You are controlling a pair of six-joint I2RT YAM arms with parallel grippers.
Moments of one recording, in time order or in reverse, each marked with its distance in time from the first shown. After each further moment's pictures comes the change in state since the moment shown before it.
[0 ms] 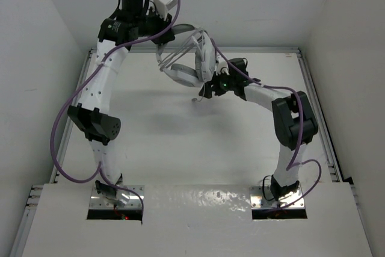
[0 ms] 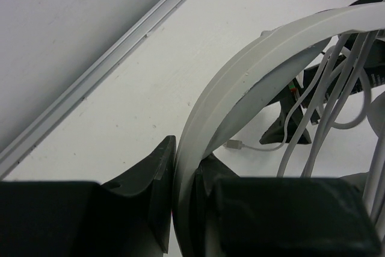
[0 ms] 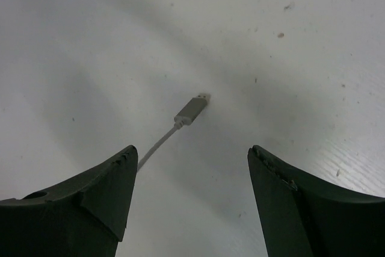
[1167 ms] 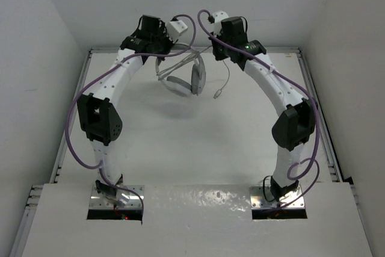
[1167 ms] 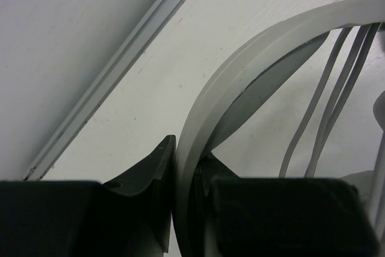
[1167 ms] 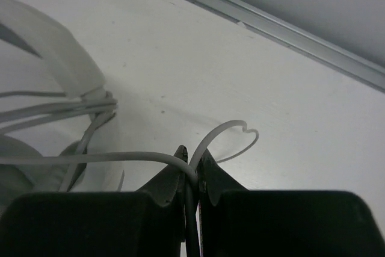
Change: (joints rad) left arm -0.033 0.002 -0.445 0.331 -0.346 0.273; right arm 0.095 0.001 0.692 -0.620 0.615 -0.198
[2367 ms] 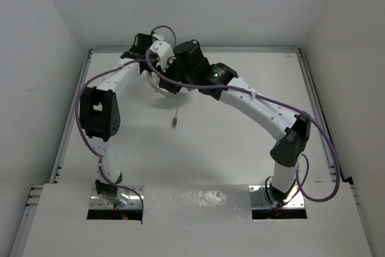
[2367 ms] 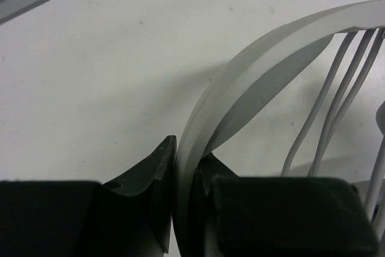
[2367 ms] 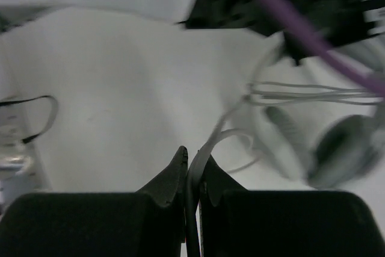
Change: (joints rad) left arm 0.124 0.047 -0.219 0.186 -0.262 -0.393; right arm 0.435 -0.079 -0.024 0.025 -0.320 -0.020
